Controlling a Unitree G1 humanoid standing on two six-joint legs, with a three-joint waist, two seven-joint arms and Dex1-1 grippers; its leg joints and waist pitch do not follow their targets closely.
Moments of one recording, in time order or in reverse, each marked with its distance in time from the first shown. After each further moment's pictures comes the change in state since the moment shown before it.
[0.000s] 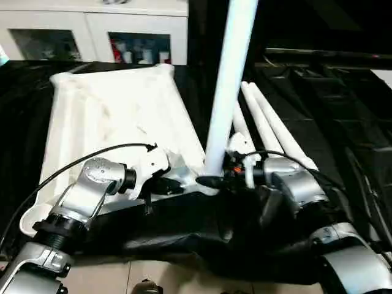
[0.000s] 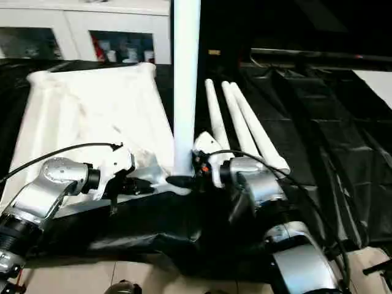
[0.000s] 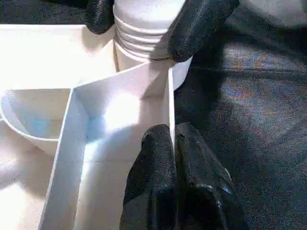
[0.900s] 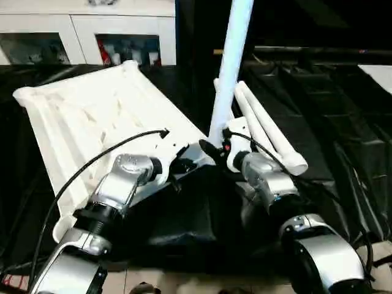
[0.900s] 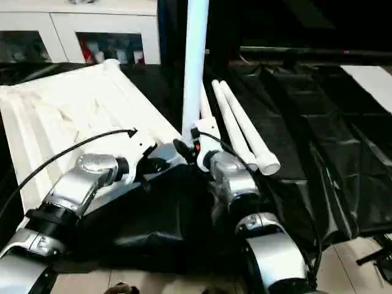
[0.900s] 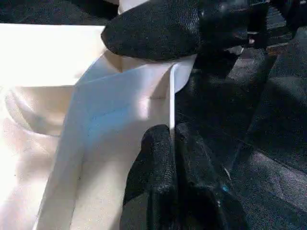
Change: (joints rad) left arm -0.113 -0.237 0.055 0.125 0.062 0.184 0.401; right arm -0.109 0.220 -0.191 0.232 -0.015 -0.051 -0.700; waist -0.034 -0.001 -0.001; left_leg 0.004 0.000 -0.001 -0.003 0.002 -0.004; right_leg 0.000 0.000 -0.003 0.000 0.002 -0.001
